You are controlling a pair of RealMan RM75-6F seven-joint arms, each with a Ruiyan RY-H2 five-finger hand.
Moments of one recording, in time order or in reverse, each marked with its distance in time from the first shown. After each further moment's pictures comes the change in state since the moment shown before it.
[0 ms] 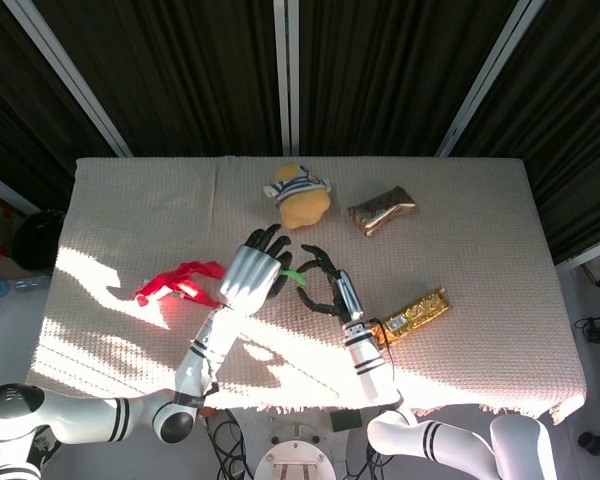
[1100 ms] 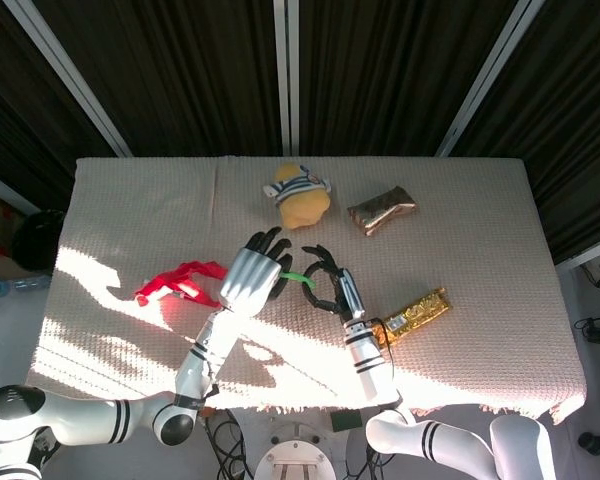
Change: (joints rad) left arm 0.008 -0.006 0.008 0.001 0.003 0.004 -0.013; right arm -0.003 -0.003 0.015 -0.003 0.032 -0.009 -0.019
